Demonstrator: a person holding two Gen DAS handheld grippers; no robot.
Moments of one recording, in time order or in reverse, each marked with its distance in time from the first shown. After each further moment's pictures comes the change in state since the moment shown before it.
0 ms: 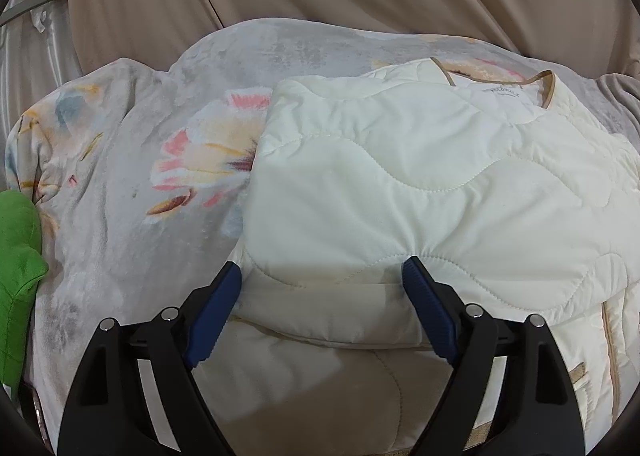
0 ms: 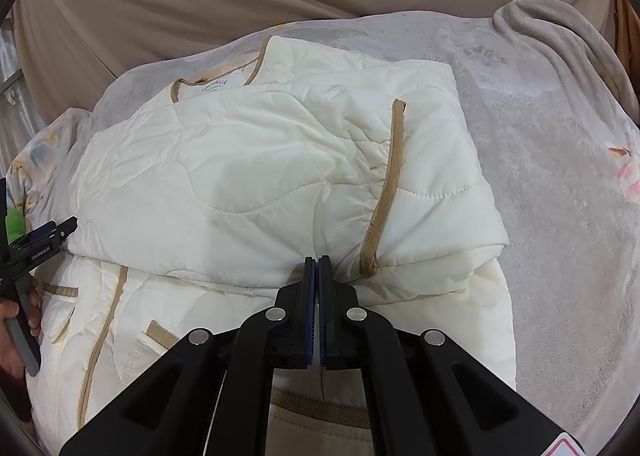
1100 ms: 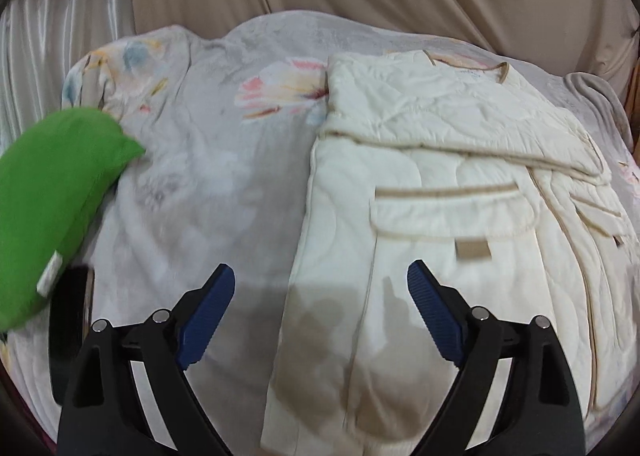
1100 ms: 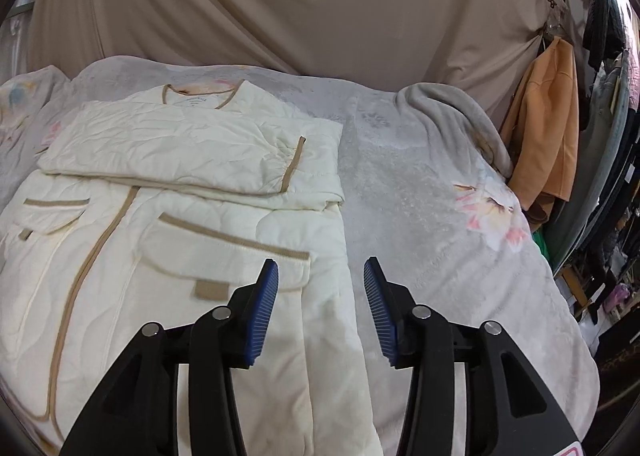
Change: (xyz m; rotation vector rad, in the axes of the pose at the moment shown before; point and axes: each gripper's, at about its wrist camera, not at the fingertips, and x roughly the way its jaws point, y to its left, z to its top) left arm -0.146 0.064 -0.118 -0.066 0.047 -0.059; right arm -0.164 0.031 -0.088 -0.170 -0.157 -0.379
